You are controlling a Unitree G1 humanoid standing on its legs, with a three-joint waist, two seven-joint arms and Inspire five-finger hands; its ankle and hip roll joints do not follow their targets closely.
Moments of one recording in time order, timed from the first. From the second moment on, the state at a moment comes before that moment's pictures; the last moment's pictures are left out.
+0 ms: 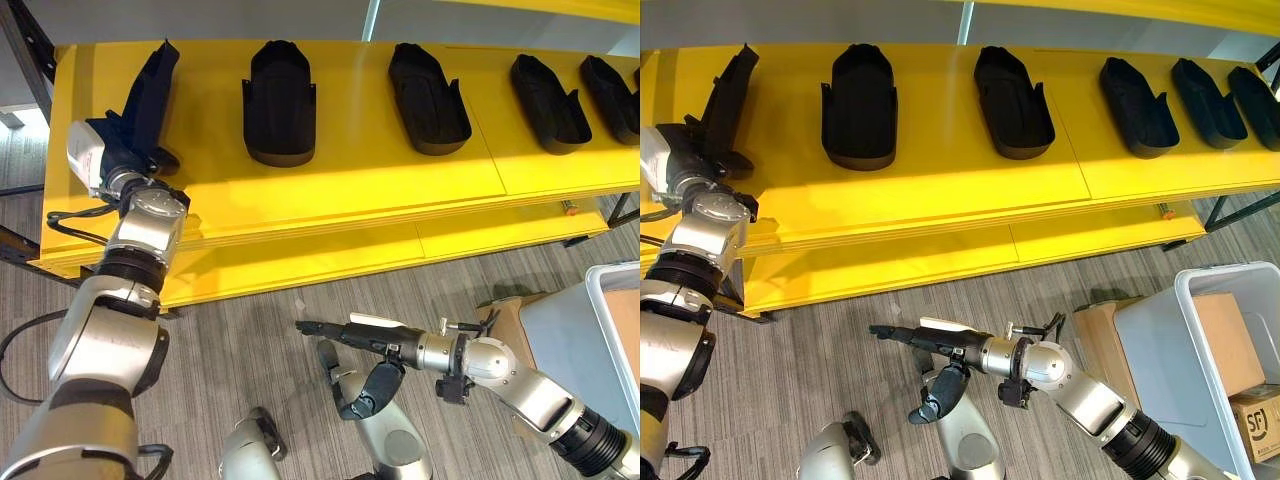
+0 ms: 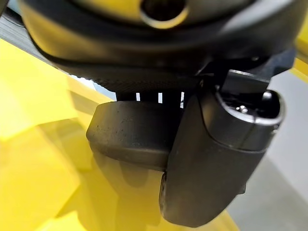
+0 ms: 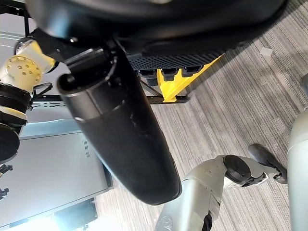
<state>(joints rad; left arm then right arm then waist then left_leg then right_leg) -1.12 0.69 -0.40 0.99 -0.31 0.26 0.67 -0.27 -0.74 0.61 -0.27 0.26 0.12 0.52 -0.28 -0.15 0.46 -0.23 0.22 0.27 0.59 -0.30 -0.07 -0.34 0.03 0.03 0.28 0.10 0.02</state>
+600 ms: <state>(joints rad) -0.97 0.58 -0.31 1.02 -0.40 0.28 0.62 -0.17 -0.83 0.57 -0.26 0.23 0.18 0.54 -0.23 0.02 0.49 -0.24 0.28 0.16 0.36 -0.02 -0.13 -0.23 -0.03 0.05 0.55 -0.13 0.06</state>
